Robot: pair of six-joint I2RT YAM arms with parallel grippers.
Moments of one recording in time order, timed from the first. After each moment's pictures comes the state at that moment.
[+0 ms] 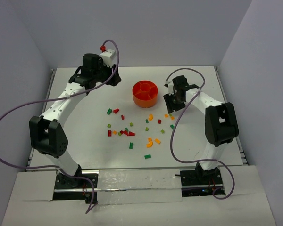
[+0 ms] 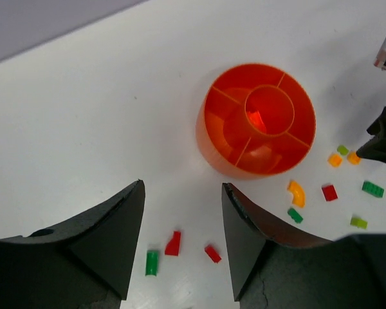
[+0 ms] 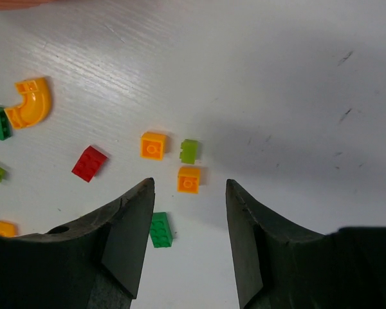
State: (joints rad) left arm -0.34 1.68 1.54 -0.35 0.28 0.00; right arm 0.24 1.78 1.26 -0.63 -0.12 -0.11
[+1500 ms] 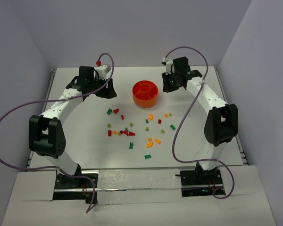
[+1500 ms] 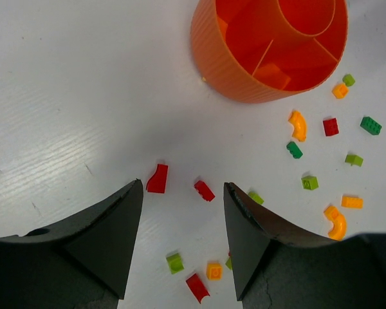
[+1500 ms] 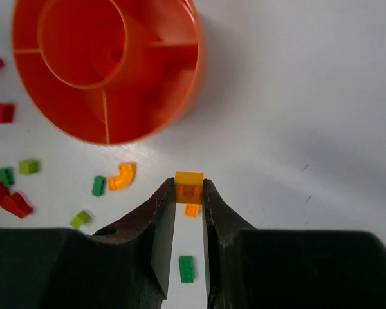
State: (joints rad) left arm -0.24 1.66 1.33 -0.39 0.43 -0.02; right arm 0.26 1.80 1.56 -0.65 -0.22 -0.08
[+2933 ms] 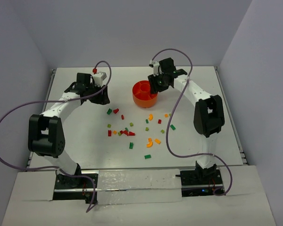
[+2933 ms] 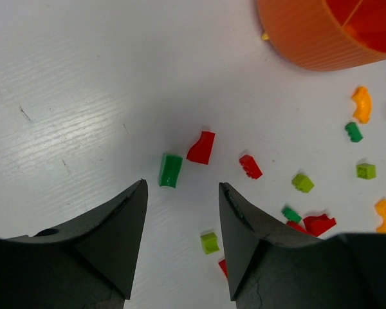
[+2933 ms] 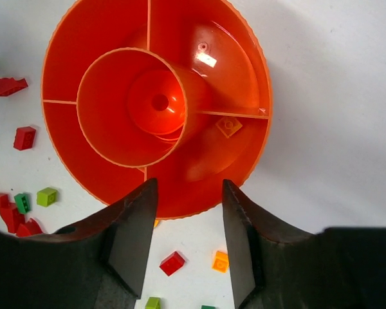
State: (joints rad) left arm -0.19 1.66 1.21 -0.39 0.36 0.04; right arm 0.35 2.00 1.72 -0.62 -0.24 -0.05
